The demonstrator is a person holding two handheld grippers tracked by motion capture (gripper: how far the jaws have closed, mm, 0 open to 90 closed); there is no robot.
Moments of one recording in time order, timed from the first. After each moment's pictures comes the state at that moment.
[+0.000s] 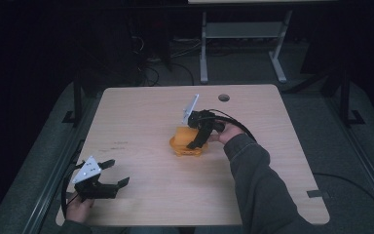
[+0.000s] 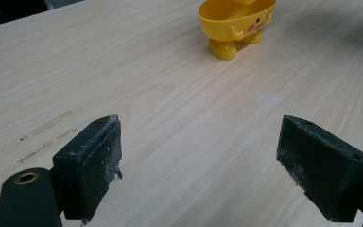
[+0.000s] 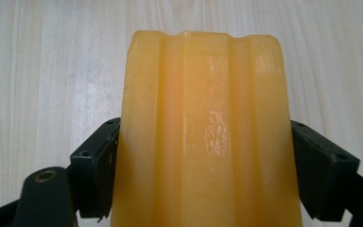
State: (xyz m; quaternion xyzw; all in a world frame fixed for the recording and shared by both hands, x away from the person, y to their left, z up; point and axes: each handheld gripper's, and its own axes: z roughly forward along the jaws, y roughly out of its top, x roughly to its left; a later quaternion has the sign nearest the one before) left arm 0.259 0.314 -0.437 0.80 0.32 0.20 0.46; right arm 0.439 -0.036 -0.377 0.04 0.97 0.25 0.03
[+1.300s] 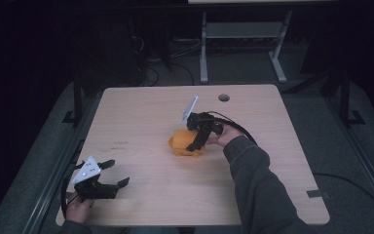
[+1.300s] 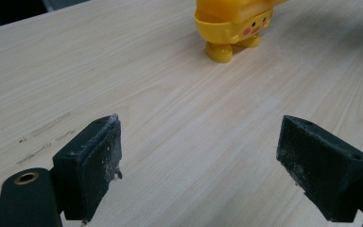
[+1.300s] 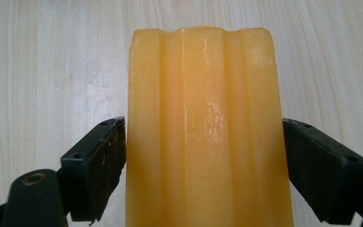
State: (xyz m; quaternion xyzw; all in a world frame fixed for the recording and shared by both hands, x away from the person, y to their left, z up) left arm 0.257 0.314 -0.436 0.80 0.32 0.20 0.47; right arm 0.438 -0.034 -0.385 0.06 0.97 0.24 0.02
